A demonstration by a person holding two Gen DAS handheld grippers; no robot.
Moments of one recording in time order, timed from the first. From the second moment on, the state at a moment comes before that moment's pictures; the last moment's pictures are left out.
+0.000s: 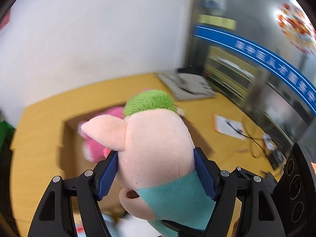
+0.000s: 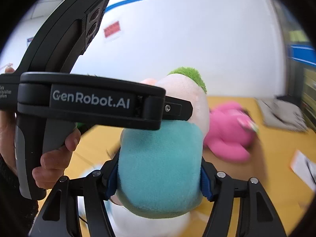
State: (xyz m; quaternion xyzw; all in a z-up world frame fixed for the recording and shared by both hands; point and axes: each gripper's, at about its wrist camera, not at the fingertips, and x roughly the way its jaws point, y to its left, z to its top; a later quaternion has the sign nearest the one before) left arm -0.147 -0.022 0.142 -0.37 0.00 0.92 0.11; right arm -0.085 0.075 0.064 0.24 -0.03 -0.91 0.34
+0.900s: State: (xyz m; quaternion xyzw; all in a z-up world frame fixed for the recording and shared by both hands) left arm -0.265 -0.150 -0.019 -0.54 0.01 0.84 0.04; right arm -0.209 -0.036 -0.046 0.51 -0.09 -0.82 0.26
